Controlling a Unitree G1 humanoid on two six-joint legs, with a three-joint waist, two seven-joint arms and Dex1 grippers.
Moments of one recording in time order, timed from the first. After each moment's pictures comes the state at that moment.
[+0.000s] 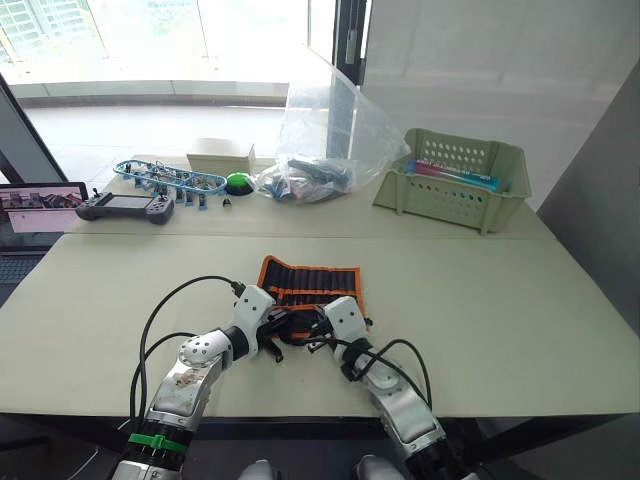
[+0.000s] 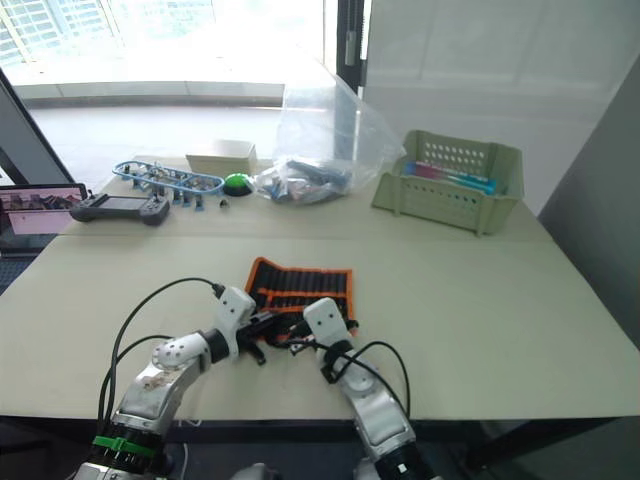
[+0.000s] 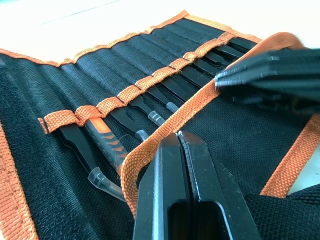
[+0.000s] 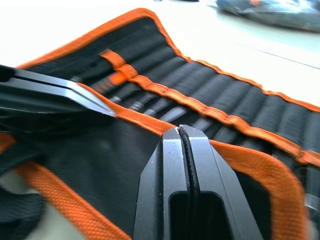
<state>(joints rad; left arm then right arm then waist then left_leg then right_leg) -0.23 0.36 -0.08 0.05 -0.16 0.28 -0.66 -0.21 -0.02 0.32 0.09 -0.10 0.17 0.16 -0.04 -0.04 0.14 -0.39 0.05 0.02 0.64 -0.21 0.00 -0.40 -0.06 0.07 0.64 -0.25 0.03</state>
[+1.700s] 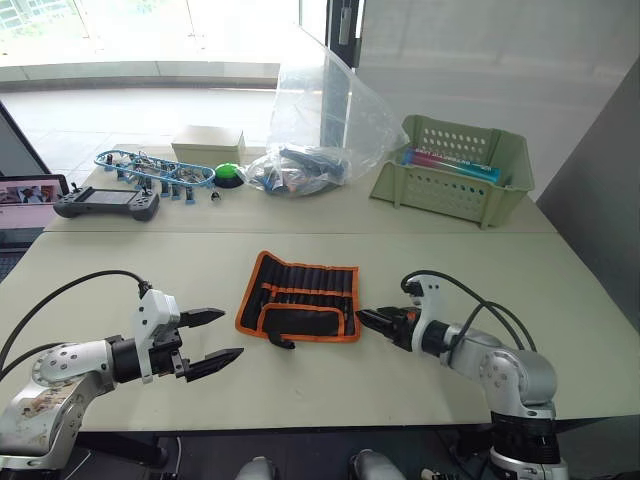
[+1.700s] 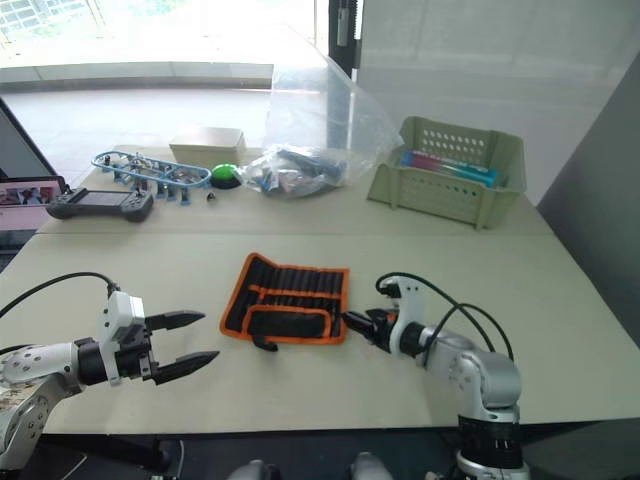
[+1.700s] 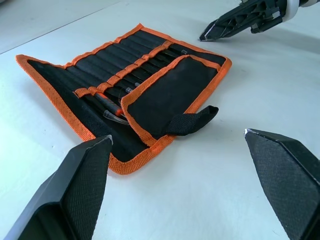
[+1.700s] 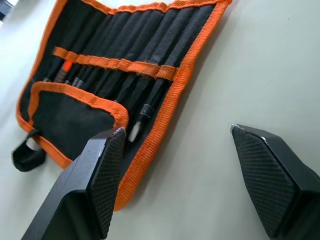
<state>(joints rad) 0.06 0.79 0.26 -0.26 -0.55 0.36 -1.08 -0.31 -0.21 -0.17 -0.27 0.56 1.17 0.43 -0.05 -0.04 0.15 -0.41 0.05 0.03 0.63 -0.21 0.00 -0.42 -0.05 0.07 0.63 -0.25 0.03</state>
